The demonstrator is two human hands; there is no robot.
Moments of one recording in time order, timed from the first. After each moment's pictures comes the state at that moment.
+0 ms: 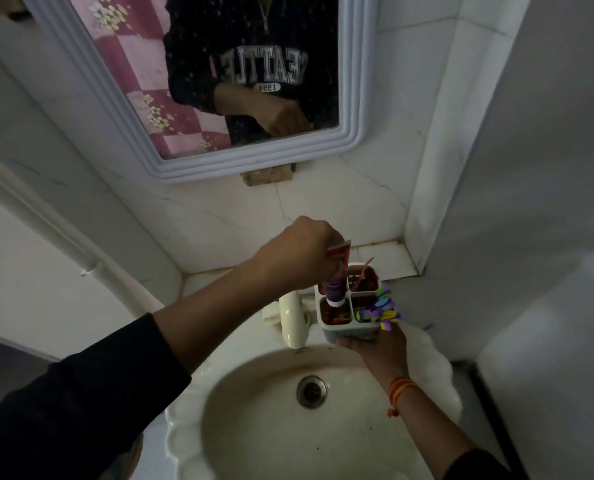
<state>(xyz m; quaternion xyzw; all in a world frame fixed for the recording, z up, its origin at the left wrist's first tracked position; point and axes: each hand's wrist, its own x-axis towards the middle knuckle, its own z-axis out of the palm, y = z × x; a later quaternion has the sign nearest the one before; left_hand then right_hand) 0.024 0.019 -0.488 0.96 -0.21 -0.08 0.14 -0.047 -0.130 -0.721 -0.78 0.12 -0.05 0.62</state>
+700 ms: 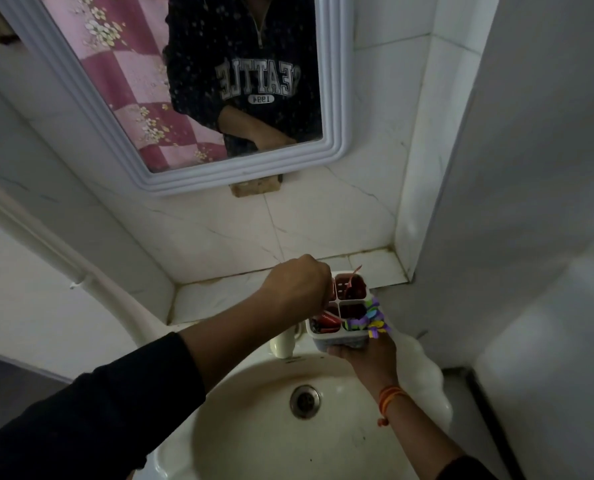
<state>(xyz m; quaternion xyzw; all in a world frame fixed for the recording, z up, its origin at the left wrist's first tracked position) 0.016 -0.004 -0.526 0.98 -0.17 -0.12 -0.03 -0.041 -0.133 -0.732 -0.79 0.10 -0.04 0.60</state>
